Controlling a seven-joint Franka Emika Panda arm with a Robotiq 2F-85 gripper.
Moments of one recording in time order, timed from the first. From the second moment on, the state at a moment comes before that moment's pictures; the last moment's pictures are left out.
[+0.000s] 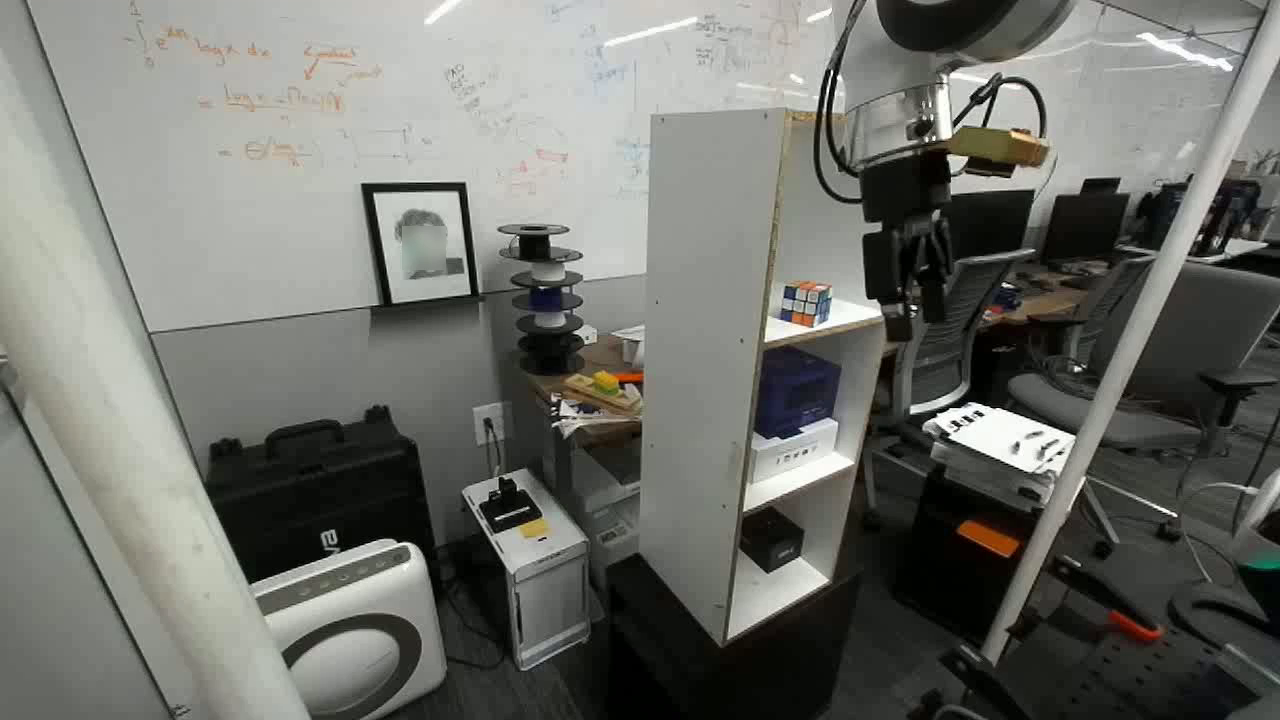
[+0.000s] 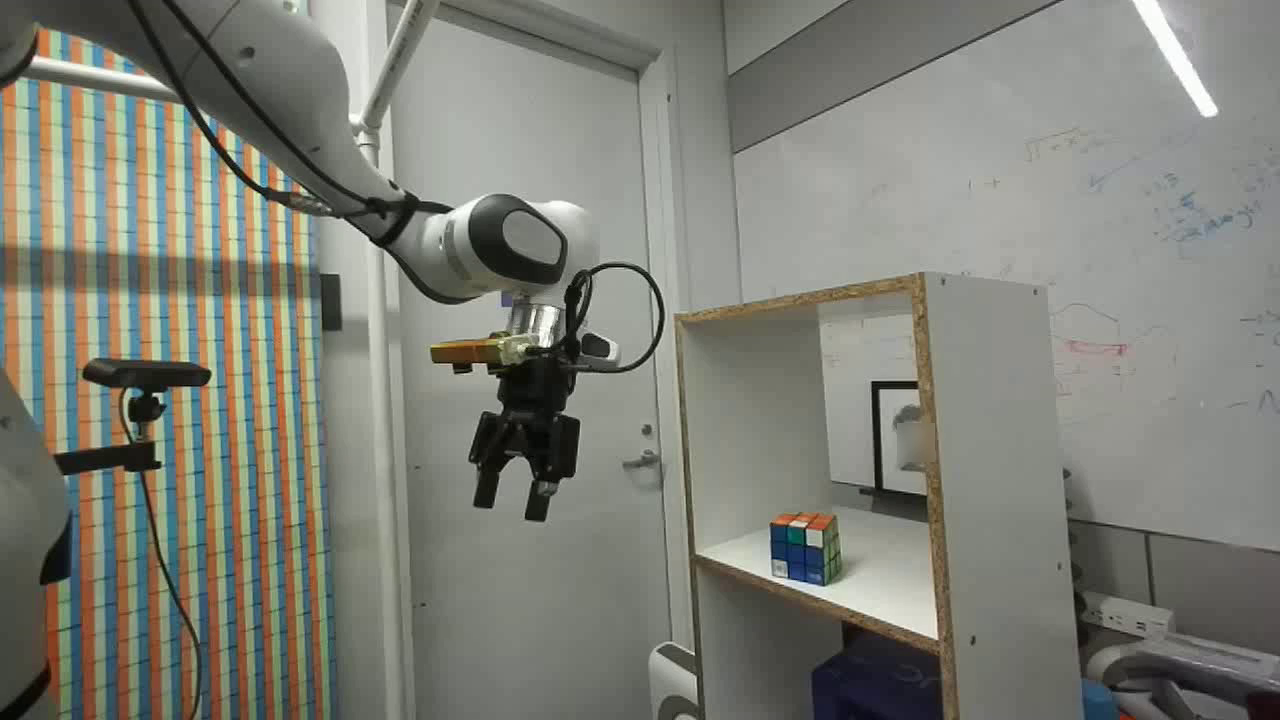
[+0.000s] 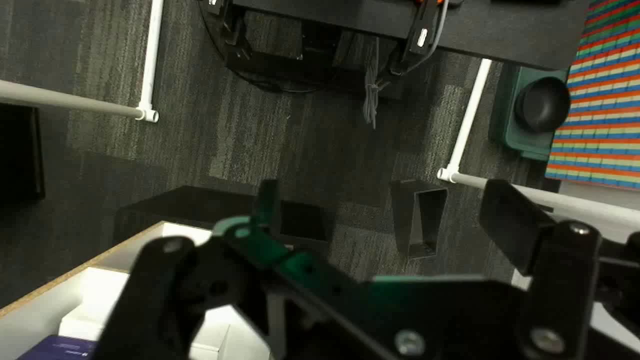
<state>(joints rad) 0.09 -0.27 0.11 -2.35 -0.01 1.77 -0.04</state>
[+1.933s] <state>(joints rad) 0.12 -0.51 -0.39 -2.67 0.15 2.51 -0.60</state>
